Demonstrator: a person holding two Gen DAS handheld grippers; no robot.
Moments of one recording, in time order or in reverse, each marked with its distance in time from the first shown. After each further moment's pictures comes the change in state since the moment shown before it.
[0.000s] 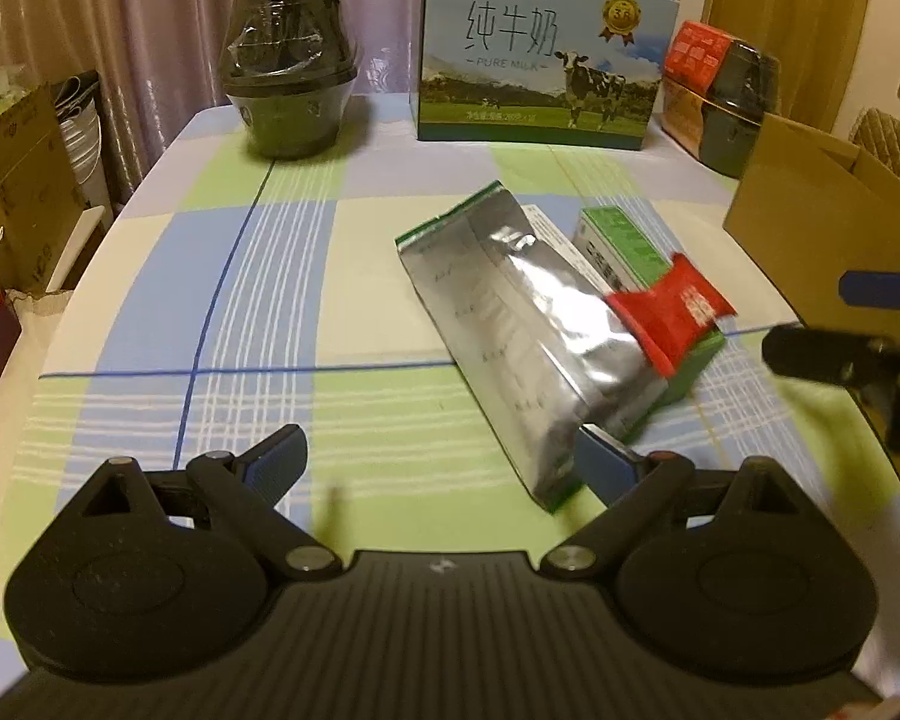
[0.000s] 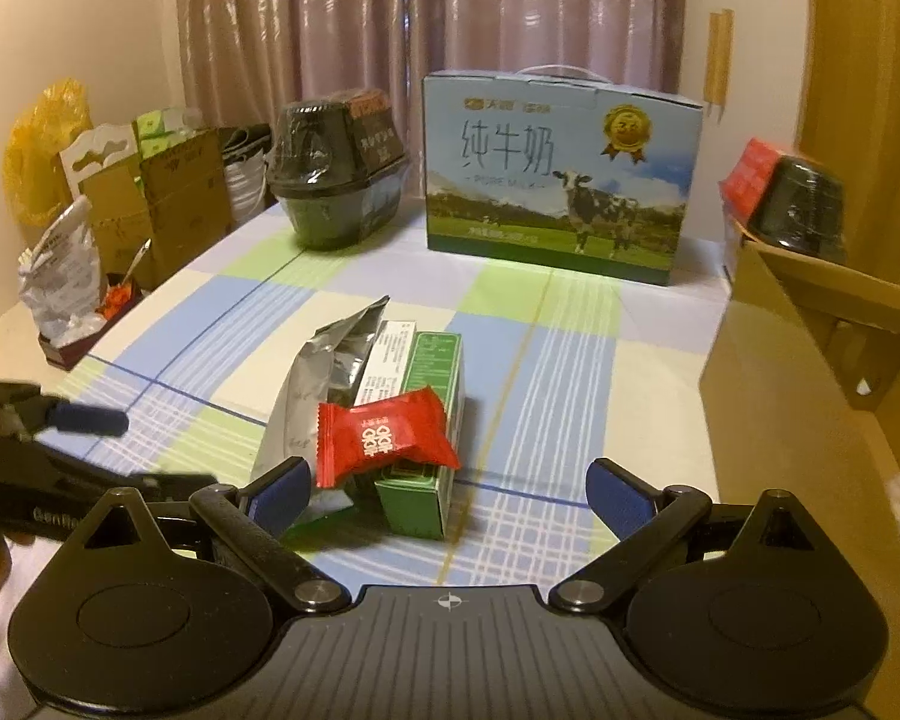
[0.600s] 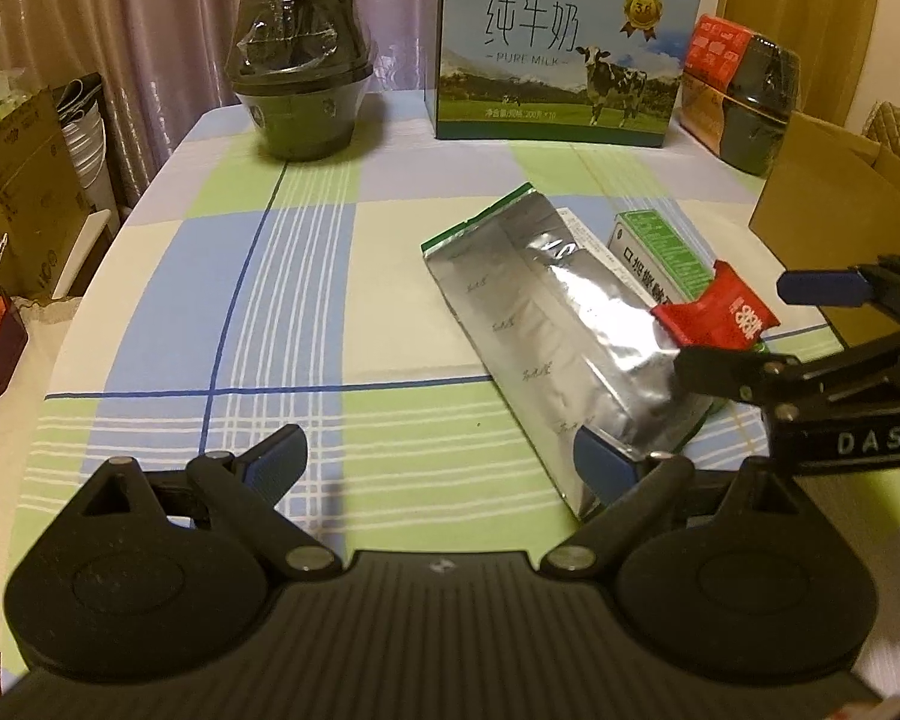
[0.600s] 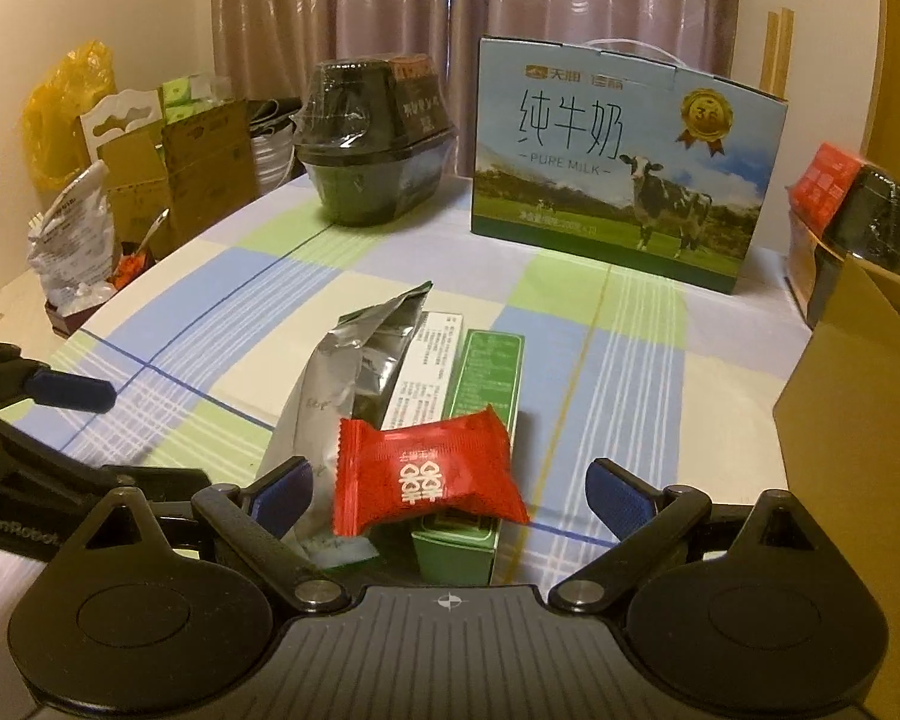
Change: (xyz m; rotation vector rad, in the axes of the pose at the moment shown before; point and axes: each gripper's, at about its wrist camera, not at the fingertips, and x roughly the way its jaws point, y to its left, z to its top) left arm 0.012 0.012 0.006 0.010 0.011 0.014; right arm 0.056 0.015 0.005 -0.061 0.024 0.036
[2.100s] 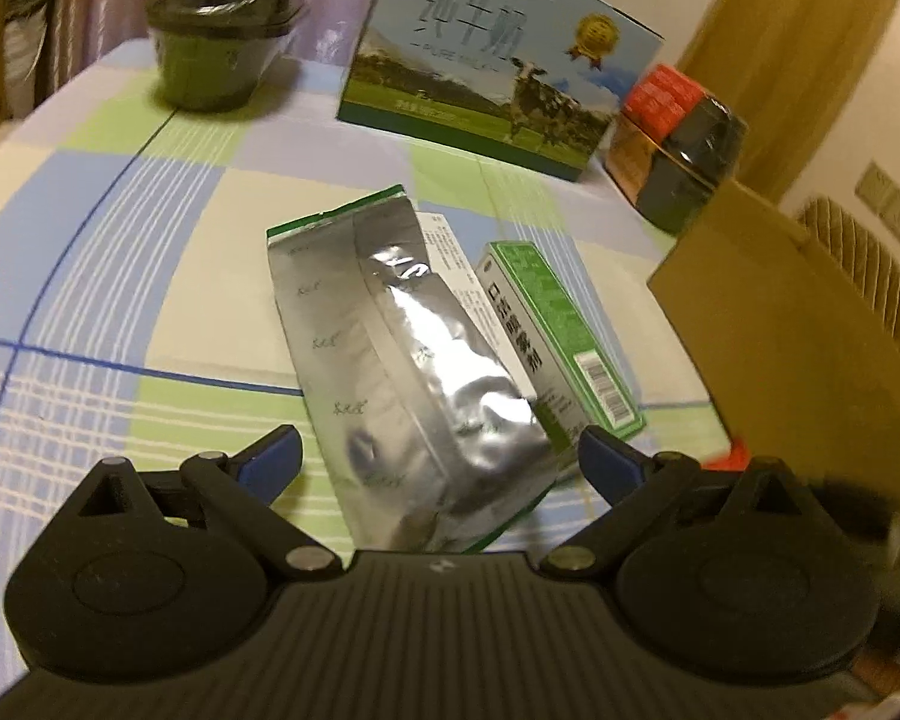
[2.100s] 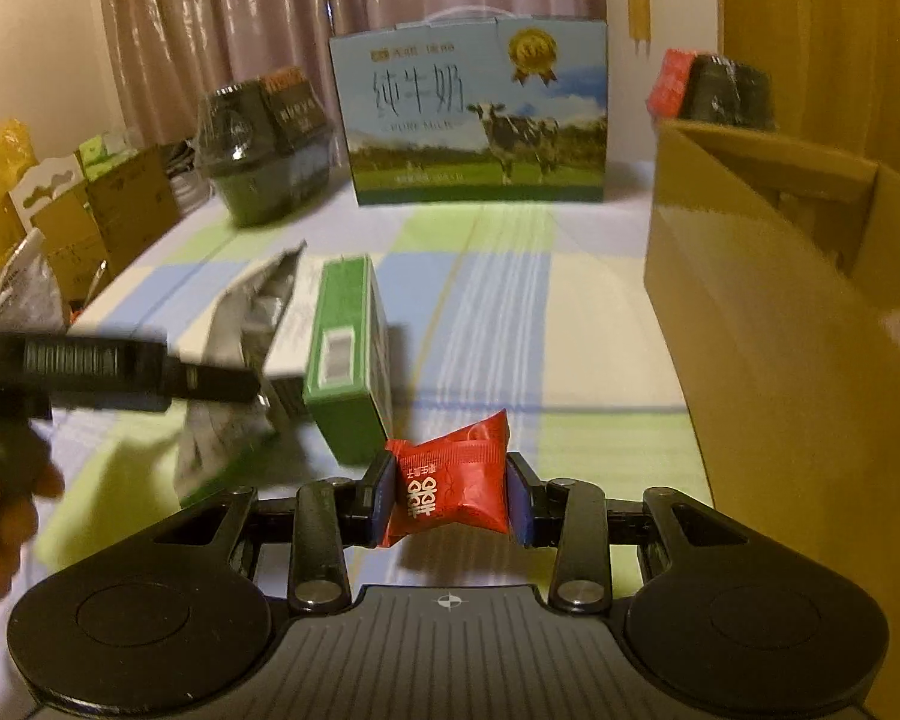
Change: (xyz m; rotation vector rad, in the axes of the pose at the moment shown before) left arm 0.030 -0.030 0.014 -0.226 0.007 -0.254; right arm -0.057 -0.047 -0.059 0.224 0.013 -0.078
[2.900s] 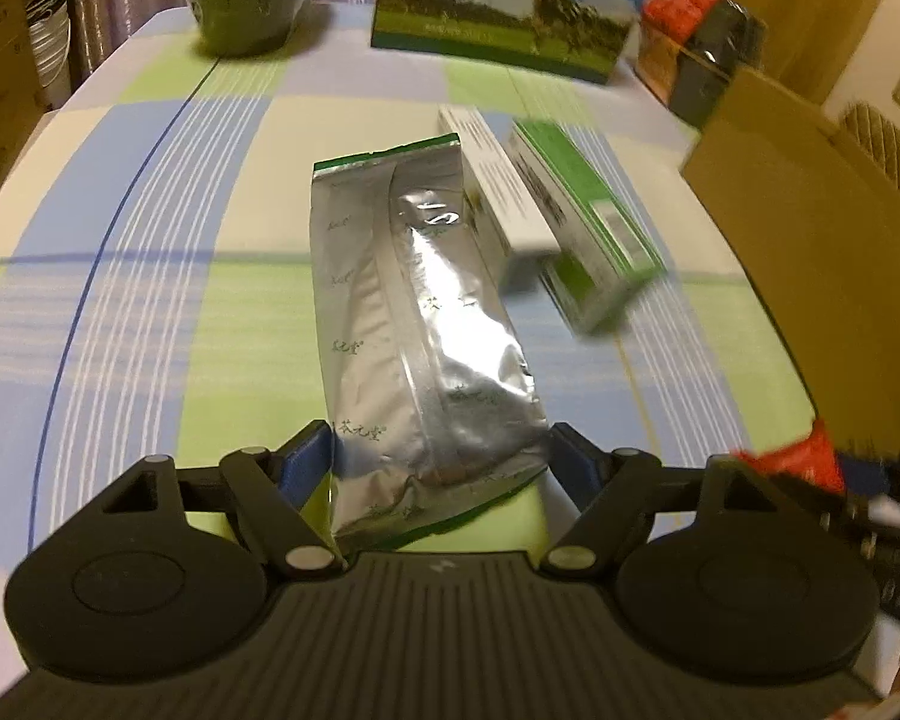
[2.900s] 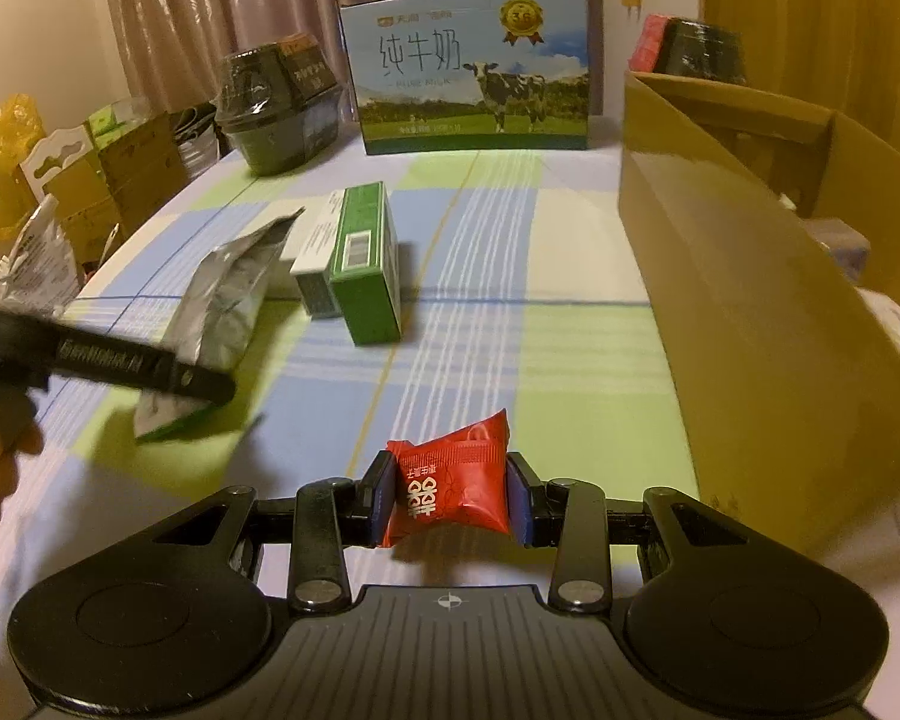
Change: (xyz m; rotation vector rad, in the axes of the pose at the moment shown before) left arm -0.035 -0.018 -0.048 0.105 0.146 0.157; right arm -0.063 0.000 -0.042 0.018 0.067 0.008
